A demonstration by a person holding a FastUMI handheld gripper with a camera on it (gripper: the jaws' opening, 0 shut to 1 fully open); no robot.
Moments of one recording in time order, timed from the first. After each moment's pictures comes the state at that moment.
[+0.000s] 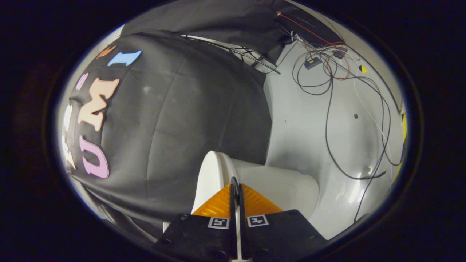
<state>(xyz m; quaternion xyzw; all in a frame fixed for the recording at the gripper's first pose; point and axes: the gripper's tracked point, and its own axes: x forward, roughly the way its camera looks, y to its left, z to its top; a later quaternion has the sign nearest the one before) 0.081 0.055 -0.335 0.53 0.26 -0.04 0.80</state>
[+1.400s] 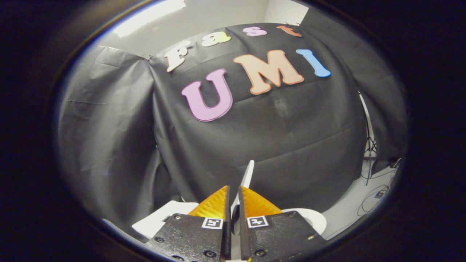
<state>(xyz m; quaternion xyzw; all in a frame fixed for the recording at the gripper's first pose) 0.068 0.300 -0.013 0.10 0.10 0.19 0.97</state>
